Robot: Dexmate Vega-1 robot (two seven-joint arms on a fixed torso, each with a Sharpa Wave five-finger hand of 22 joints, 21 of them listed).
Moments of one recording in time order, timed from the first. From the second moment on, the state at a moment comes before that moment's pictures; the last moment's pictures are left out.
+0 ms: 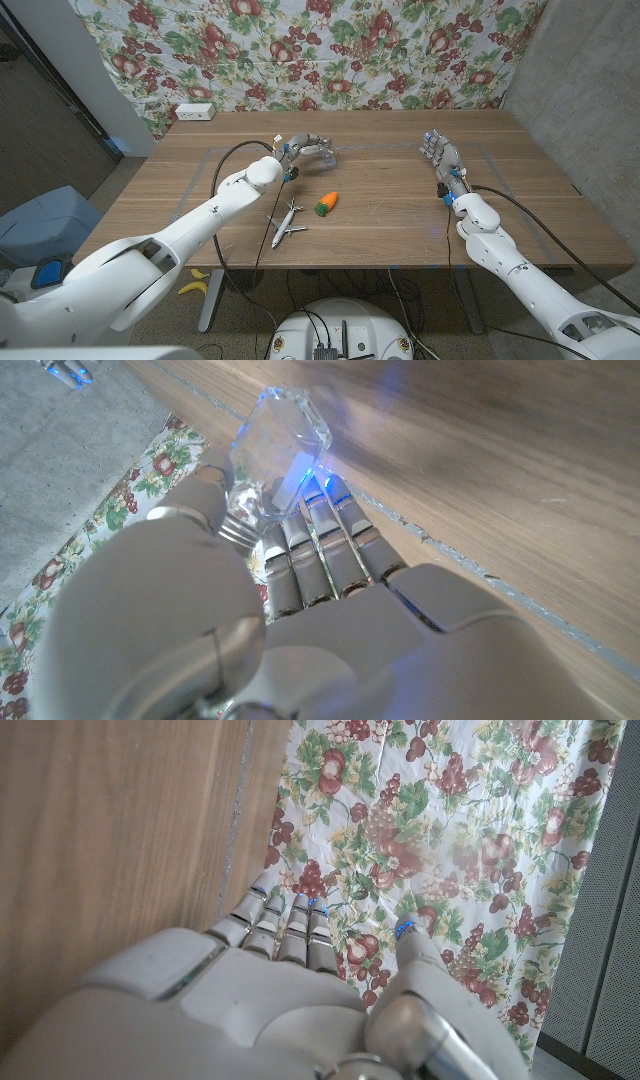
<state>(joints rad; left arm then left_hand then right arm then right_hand) 0.53 0.46 0.69 -1.21 -0.11 -0.06 0.05 0.94 0.03 0.50 -0.20 0.18 0.78 -0.01 0.29 0.19 0.87 -0.06 0.27 0.18 0.76 -0.08 0.23 0.18 0.49 -0.05 0.41 0.18 -0.89 -0.47 -0.33 -1.21 0.66 0.44 0.02 0.30 0.13 0.42 -0.15 0.19 0.32 0.06 0.19 0.19 0.28 0.01 0.20 0.20 0.09 0.00 0.26 0.23 0.12 0.00 0.55 0.16</state>
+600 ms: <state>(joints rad) 0.57 0.49 0.65 -1.27 -0.17 -0.05 0.07 0.94 0.03 0.50 -0.20 0.18 0.81 0.02 0.28 0.19 0.90 -0.02 0.27 0.18 0.77 -0.09 0.22 0.18 0.50 -0.05 0.41 0.18 -0.87 -0.46 -0.34 -1.21 0.65 0.44 0.03 0.30 0.13 0.42 -0.15 0.19 0.32 0.06 0.19 0.19 0.28 0.01 0.20 0.20 0.10 -0.01 0.26 0.23 0.13 0.00 0.54 0.16</state>
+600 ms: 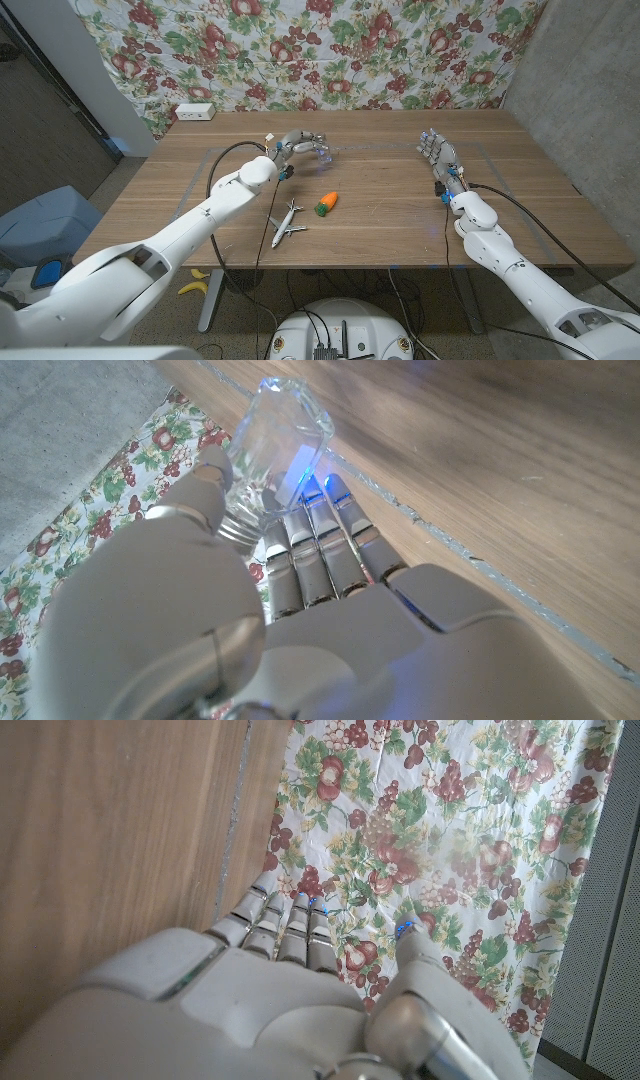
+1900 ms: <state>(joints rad) 0.65 0.48 0.54 -1.30 -0.36 -0.12 0.08 0.96 0.01 0.49 -0.19 0.18 0.83 0.04 0.26 0.19 0.93 -0.01 0.26 0.18 0.82 -0.10 0.22 0.18 0.53 -0.05 0.43 0.19 -0.86 -0.46 -0.35 -1.20 0.65 0.44 0.02 0.30 0.13 0.42 -0.15 0.19 0.33 0.06 0.19 0.19 0.28 0.01 0.20 0.21 0.10 -0.01 0.26 0.23 0.13 0.00 0.51 0.16</state>
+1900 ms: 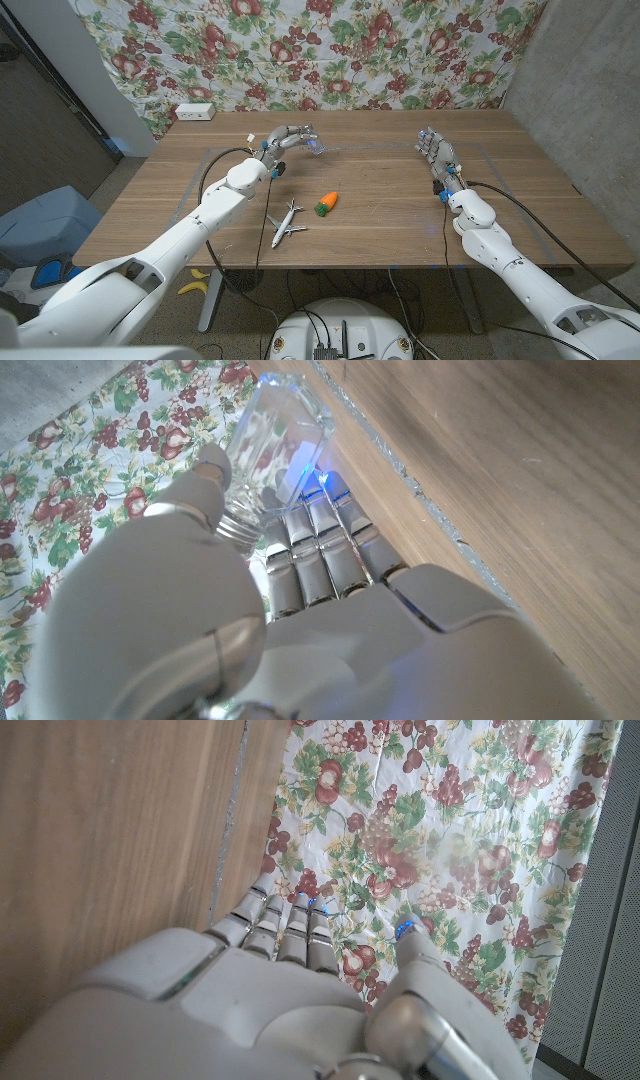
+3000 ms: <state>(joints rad) 0.74 0.47 0.45 -1.35 -0.50 -0.15 0.11 0.98 -0.01 0.48 -0.18 0.17 0.85 0.06 0.24 0.19 0.95 -0.01 0.25 0.18 0.85 -0.10 0.22 0.18 0.54 -0.05 0.43 0.19 -0.86 -0.46 -0.35 -1.22 0.64 0.43 0.03 0.30 0.13 0.41 -0.15 0.19 0.33 0.06 0.19 0.19 0.28 0.01 0.20 0.21 0.10 0.00 0.26 0.23 0.14 0.00 0.50 0.16</state>
